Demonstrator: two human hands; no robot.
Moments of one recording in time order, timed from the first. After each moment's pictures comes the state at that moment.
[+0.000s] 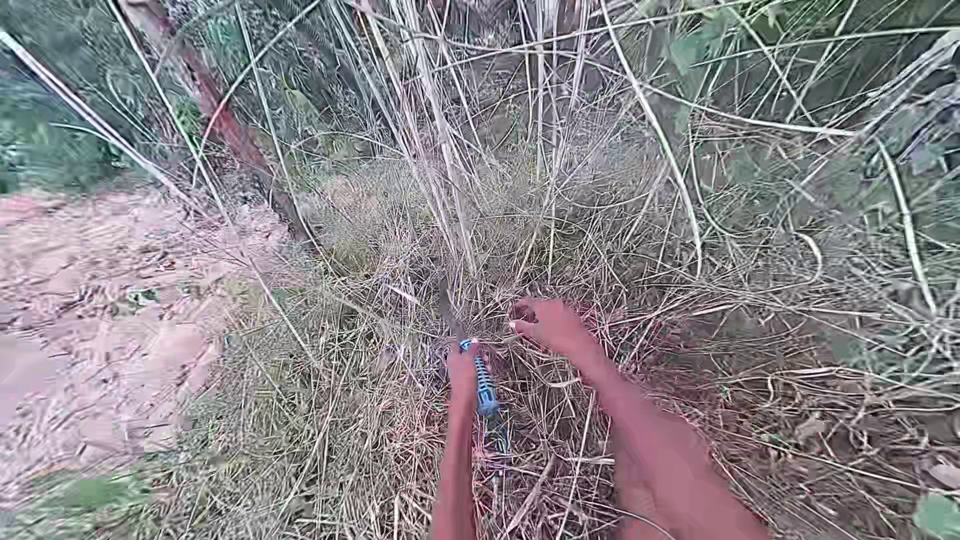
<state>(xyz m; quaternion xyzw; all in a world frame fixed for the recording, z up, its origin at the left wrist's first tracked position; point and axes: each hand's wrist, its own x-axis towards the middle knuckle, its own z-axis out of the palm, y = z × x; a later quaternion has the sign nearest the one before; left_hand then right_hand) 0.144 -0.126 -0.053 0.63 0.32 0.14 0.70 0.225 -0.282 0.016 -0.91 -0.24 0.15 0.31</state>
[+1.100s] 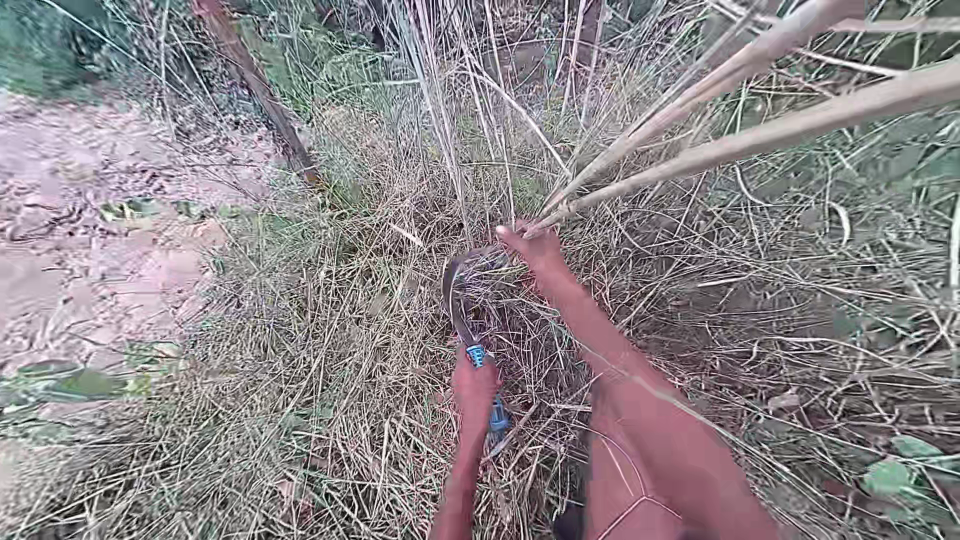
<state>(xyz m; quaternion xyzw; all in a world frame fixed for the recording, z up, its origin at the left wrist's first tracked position) 0.047 -0.179 -0.080 0.72 0.37 0.11 0.57 0.237 -0.239 0.005 -0.71 -0.14 0.07 0.69</state>
